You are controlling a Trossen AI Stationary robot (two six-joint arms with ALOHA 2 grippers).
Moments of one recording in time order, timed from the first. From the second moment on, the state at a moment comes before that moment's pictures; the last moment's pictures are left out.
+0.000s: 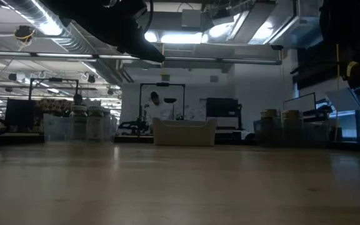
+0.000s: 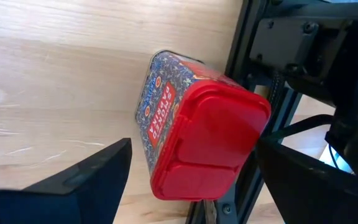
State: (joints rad) left arm 0.11 1.27 0.78 0.06 -0.22 0.26; right arm 0.29 1.18 0.72 -1.34 -0.20 1.68
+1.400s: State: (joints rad) left arm 0.11 1.27 0.78 0.06 -0.22 0.26; right arm 0.29 1.21 0.76 -1.24 -0.09 1.65
